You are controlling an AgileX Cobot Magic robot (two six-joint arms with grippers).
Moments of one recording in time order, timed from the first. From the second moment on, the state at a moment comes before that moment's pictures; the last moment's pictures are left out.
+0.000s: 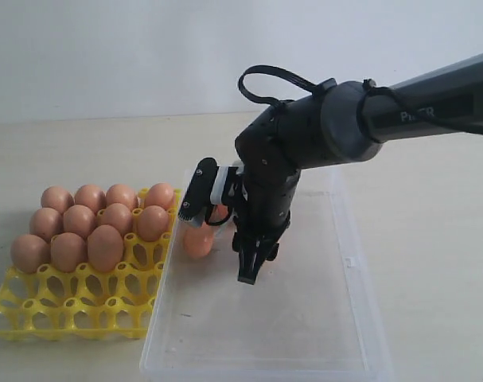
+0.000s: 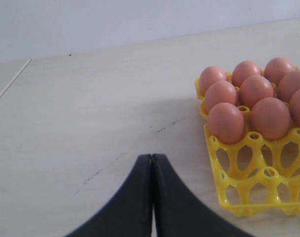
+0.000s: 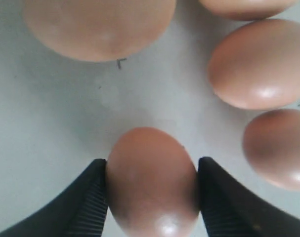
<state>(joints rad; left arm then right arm) 0.04 0.01 0.00 0.10 0.39 0.03 0.70 2.10 -1.36 -0.24 0.68 -0.42</state>
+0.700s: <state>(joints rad) 0.04 0.01 0.00 0.10 0.39 0.03 0.91 1.95 -1.24 0.01 -0.12 -0.19</state>
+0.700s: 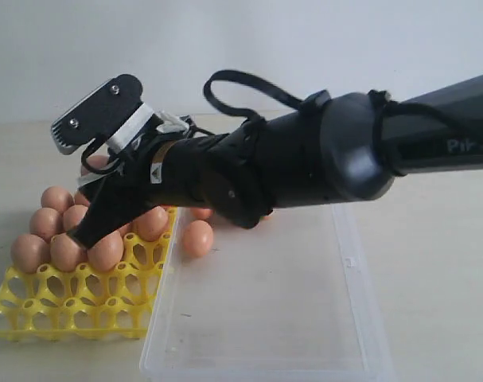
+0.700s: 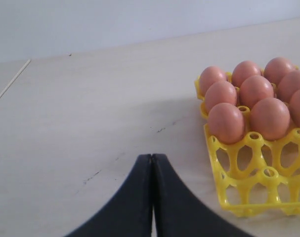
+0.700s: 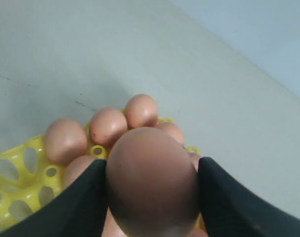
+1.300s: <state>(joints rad) 0.04 0.01 0.00 0.10 0.39 0.03 0.93 2.04 -1.05 -0.05 -0.45 0.05</state>
